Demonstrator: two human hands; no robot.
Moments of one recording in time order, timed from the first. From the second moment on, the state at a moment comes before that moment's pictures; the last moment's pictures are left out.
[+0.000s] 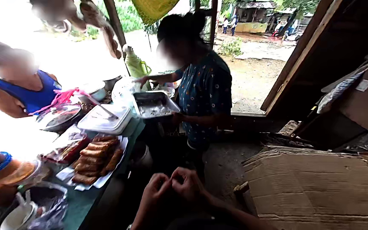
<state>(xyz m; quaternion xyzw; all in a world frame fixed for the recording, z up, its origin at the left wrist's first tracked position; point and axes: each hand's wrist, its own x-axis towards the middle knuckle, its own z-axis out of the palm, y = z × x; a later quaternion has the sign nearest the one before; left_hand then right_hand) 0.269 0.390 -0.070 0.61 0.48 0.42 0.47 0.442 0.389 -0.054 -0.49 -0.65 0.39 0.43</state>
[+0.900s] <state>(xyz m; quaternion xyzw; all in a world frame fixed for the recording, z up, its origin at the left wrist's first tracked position) 0.288 0.371 -0.018 0.35 0.42 0.51 0.67 0.470 0.407 -0.039 -0.29 -0.81 0.30 0.41</state>
